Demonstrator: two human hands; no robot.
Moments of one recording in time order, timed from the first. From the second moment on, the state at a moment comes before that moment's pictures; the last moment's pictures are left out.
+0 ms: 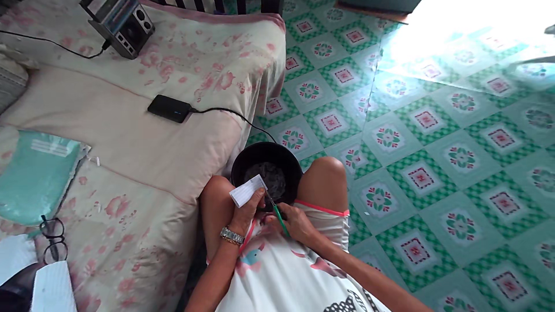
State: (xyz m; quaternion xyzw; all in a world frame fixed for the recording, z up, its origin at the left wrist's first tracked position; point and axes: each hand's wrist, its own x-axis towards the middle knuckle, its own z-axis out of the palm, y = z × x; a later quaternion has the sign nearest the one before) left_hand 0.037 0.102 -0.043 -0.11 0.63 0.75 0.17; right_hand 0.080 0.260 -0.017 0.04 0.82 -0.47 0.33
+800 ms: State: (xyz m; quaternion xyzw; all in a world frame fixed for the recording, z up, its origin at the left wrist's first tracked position) left_hand 0.039 0.101 -0.043 -0.11 0.61 0.75 0.22; right_hand 0.081 0.259 -0.023 0.06 0.78 -0.54 0.32
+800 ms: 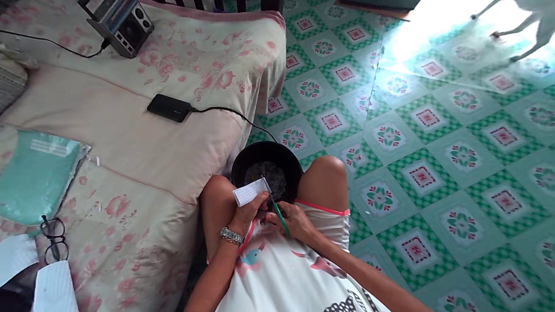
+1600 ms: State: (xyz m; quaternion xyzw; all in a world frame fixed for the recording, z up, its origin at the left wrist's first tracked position) left_hand 0.039 0.100 -0.047 -0.10 0.62 0.75 0.21; right_hand 0.084 0.263 -0.023 0.00 0.80 -0.48 0.36
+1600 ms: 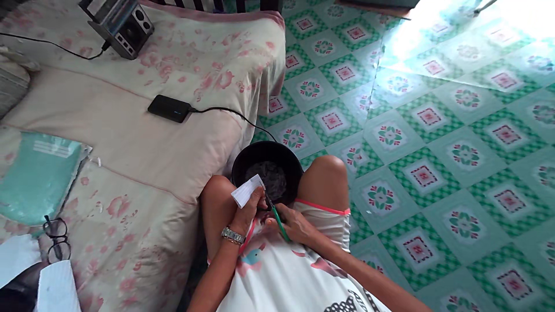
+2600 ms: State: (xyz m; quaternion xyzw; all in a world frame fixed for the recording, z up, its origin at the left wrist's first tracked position) left_hand 0.040 0.100 -0.045 -0.07 0.60 0.75 0.25; right_hand 0.082 0.258 -0.017 0.03 0.82 -0.48 0.32
